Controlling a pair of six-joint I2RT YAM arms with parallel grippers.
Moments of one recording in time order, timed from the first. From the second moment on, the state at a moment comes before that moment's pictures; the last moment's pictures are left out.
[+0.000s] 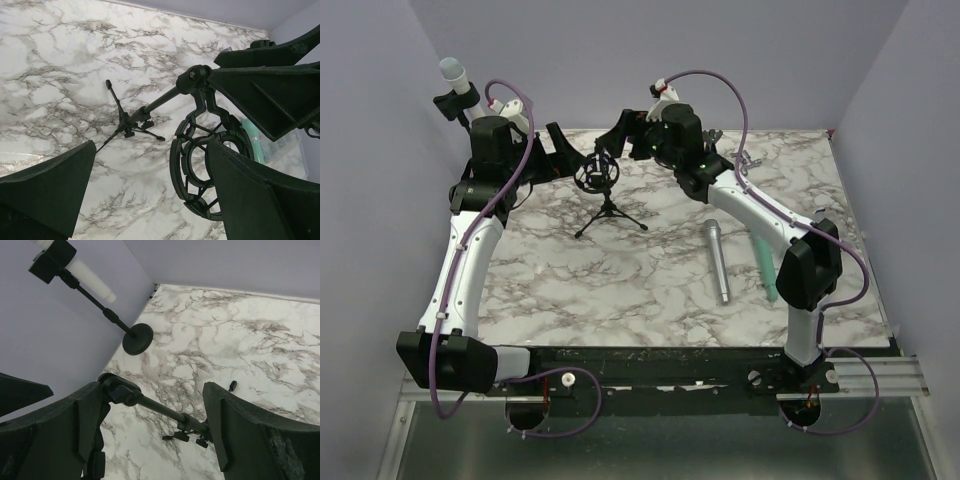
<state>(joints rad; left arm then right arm) -0.08 1.29 1.41 -0.51 0.34 -0.39 0.67 1.95 1.81 -0.03 -0.06 0.47</state>
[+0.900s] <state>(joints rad) -0.08 1.29 1.40 -0.50 0.35 -0.39 0.65 1.86 1.68 0.02 -0.20 0.57</state>
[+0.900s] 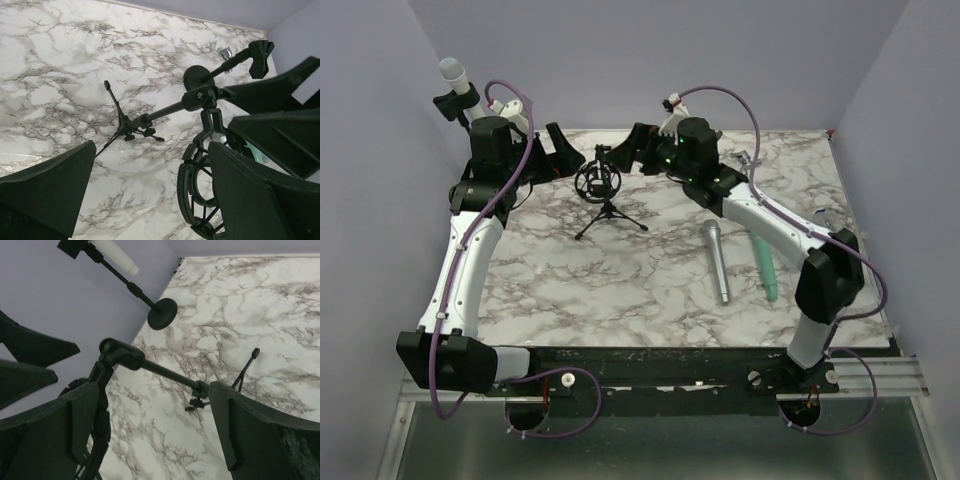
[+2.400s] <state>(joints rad) -0.08 1.29 1.40 -0.50 0.35 -0.40 0.65 2.18 1.15 1.06 -0.25 1.53</state>
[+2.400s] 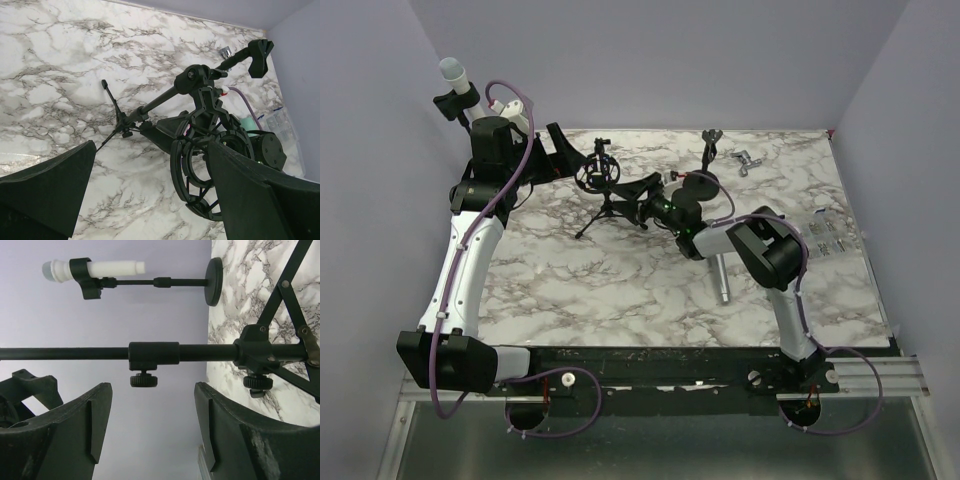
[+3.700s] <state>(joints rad) -0.08 1.29 1.40 -0.50 0.35 -0.40 0.66 2.25 1.26 1.06 -0.23 1.50</state>
